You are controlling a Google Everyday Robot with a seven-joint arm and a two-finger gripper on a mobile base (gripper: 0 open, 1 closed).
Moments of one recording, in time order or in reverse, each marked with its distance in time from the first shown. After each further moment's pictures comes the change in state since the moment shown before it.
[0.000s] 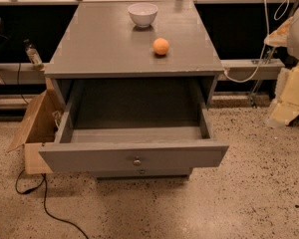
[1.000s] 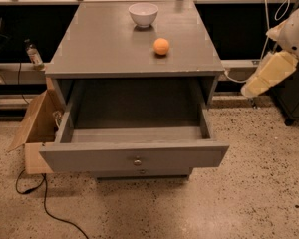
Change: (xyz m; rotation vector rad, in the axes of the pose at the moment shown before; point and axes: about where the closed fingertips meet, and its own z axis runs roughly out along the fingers) arm 0.013 -0.085 0.054 0.109 -0.202 0.242
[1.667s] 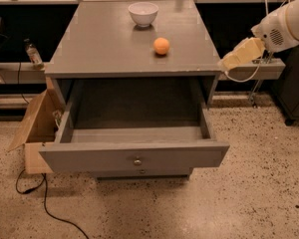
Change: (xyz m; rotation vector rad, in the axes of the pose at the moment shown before) arm -0.025 -0.079 0.069 0.023 -0.214 0.245
